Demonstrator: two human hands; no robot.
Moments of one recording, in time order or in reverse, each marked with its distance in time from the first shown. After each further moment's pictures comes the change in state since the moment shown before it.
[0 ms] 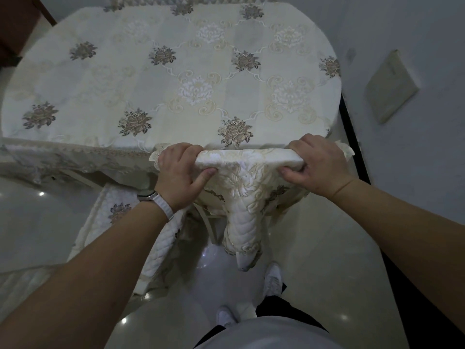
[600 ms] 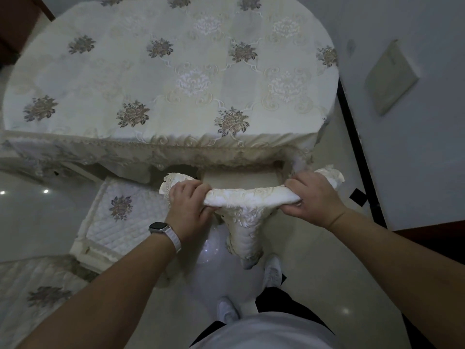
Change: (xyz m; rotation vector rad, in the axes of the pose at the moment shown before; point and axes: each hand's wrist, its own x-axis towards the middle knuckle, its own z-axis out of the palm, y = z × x) left_hand -0.098 0.022 0.038 -0.054 -0.161 -0.066; right_hand -0.102 -0.004 0.032 0.053 -0.137 -0.075
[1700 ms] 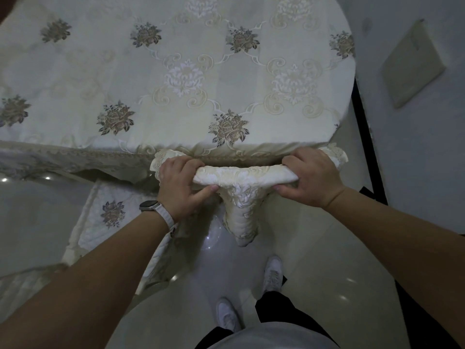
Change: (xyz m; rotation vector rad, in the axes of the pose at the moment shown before) left_hand 0.114 -0.038 0.013 0.046 0.017 -0.005; right_hand 0.090 0.063 0.025 0.027 0.038 0.067
